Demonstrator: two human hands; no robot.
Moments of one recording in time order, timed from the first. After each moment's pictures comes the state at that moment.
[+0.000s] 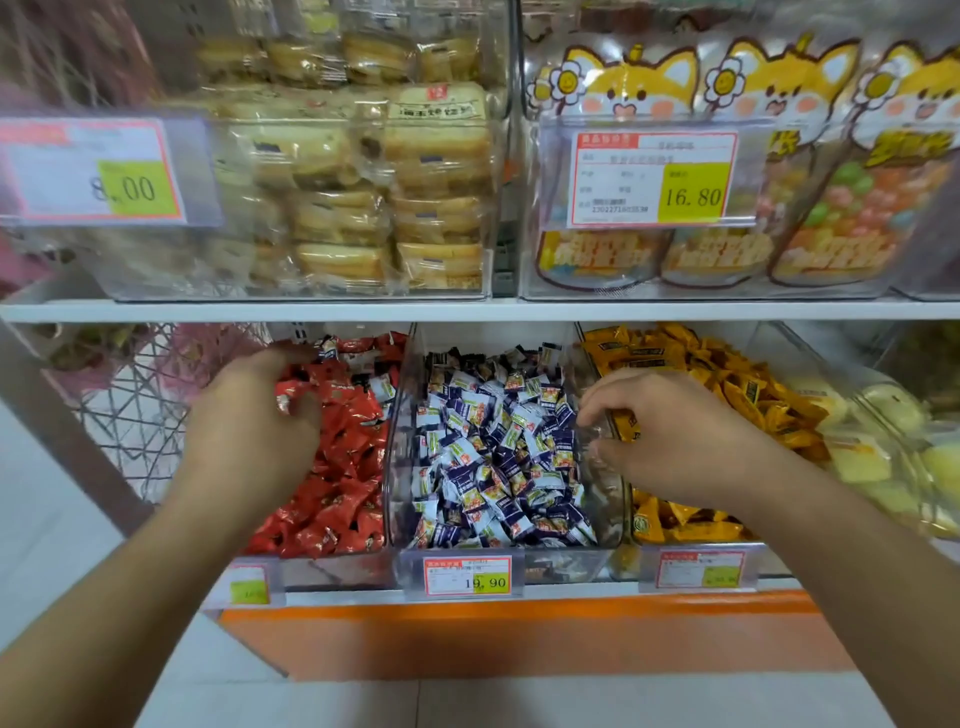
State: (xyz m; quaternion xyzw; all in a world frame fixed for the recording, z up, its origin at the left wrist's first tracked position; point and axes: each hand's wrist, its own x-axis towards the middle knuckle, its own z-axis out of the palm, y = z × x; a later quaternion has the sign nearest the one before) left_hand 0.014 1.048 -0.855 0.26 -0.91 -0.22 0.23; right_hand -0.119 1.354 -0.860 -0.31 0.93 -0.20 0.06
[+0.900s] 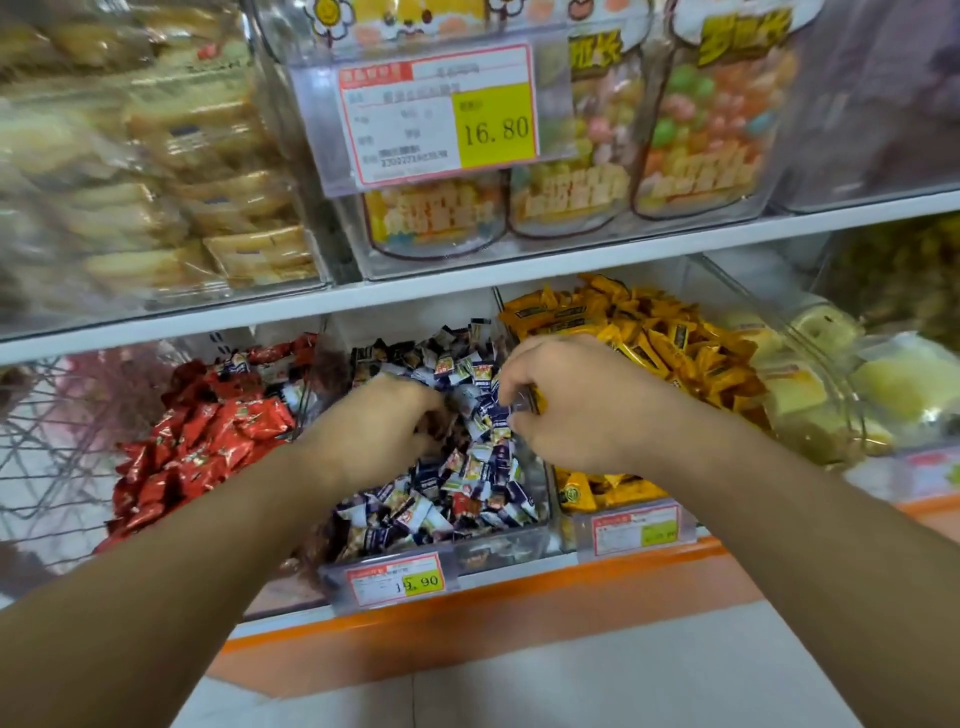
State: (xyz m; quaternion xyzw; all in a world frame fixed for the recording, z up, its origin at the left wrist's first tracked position) left_hand -0.093 1.128 -0.899 -0.08 -1.00 -0.04 -0.04; right_hand -0.124 1.357 -0.867 -0.32 0.92 -0.21 0.06
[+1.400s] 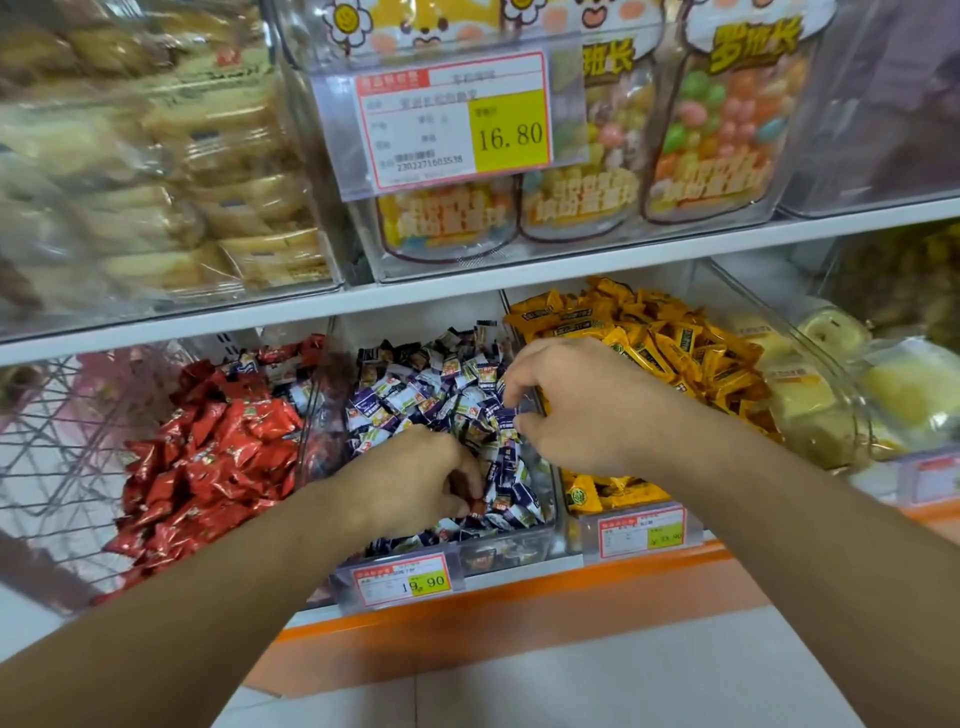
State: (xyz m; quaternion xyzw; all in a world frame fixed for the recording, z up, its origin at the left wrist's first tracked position) left_hand -0.075 1.148 -0.922 -0.12 -0.97 -0.12 -0.16; right_hand -0.122 1.355 -0.864 -0.31 0.93 -0.21 0.07
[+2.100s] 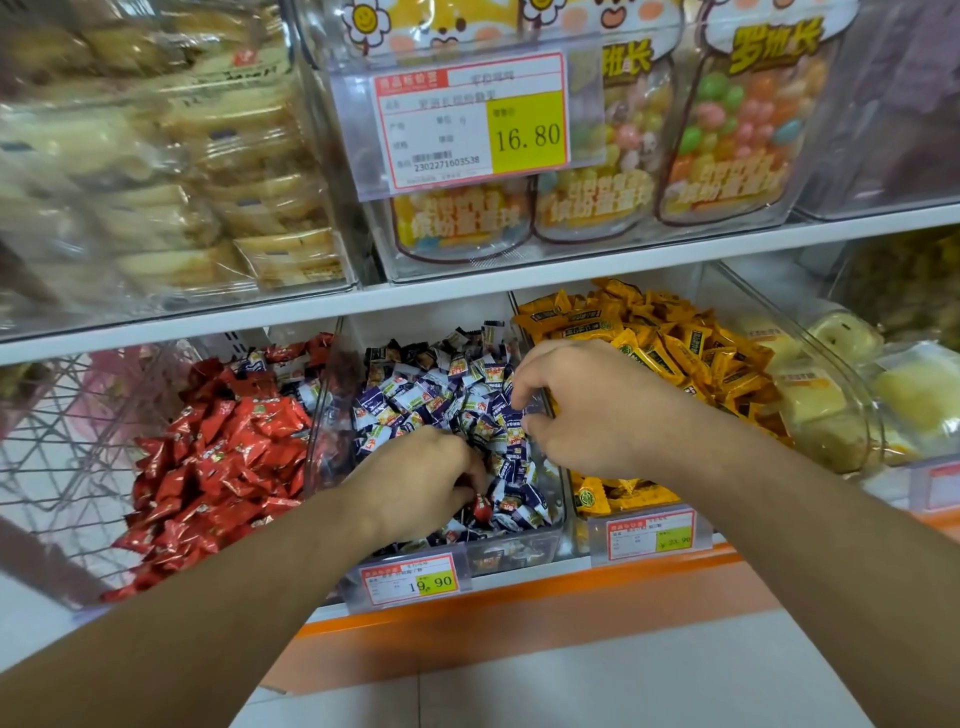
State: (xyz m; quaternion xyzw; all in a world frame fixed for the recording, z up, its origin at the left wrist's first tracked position) left_hand -0.073 1.145 -0.931 -0.14 -0.98 -0.08 -0.09; right_hand -0.124 1.354 -0.867 -0.32 0.92 -0.21 0.05
